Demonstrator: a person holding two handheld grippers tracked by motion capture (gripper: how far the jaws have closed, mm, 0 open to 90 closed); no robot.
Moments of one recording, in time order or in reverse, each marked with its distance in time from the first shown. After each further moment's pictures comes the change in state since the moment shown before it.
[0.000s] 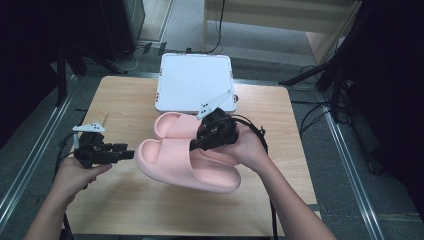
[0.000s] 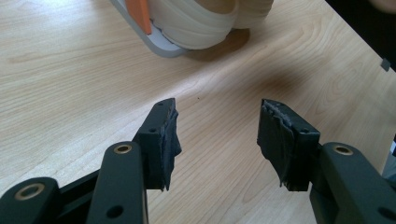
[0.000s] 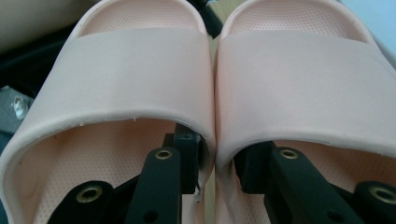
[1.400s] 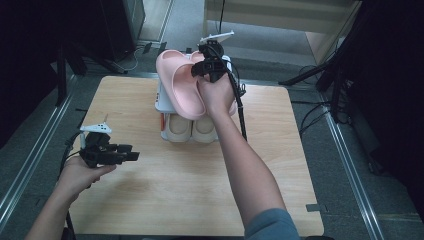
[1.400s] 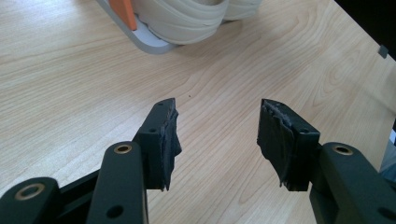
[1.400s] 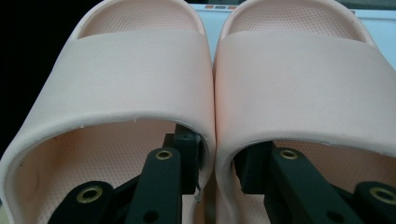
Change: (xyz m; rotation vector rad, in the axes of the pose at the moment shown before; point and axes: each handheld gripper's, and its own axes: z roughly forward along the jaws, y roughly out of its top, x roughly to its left) left arm -0.005 0.004 0.011 0.029 -0.024 0.038; right arm -0.121 0.093 -0.001 -0.185 -0.667 0.724
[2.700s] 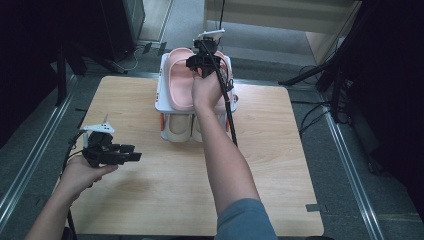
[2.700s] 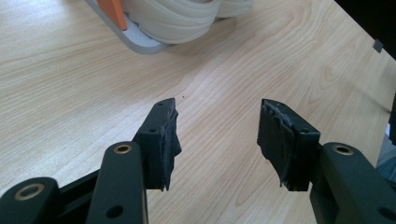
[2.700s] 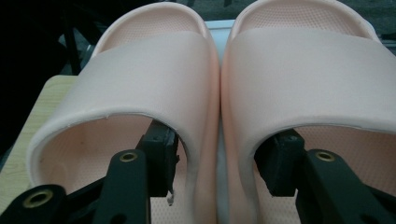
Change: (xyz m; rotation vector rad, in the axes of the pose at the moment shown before) left arm -0.001 0.002 0.005 0.015 -0.015 0.017; right arm 0.008 0.015 0.032 -0.030 -0.196 0.119
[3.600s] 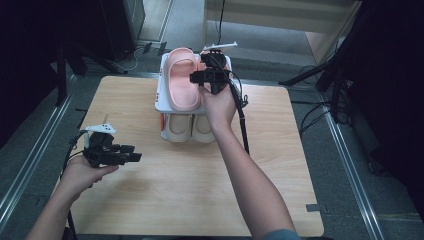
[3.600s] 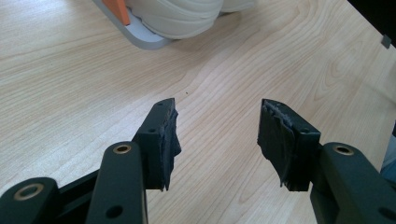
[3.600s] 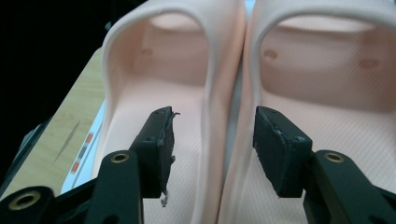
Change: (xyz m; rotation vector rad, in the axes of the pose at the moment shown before) left arm 0.000 -0.001 0.002 0.017 0.016 0.001; right arm -0.018 -0.042 -0.048 -0.006 0.159 -0.097
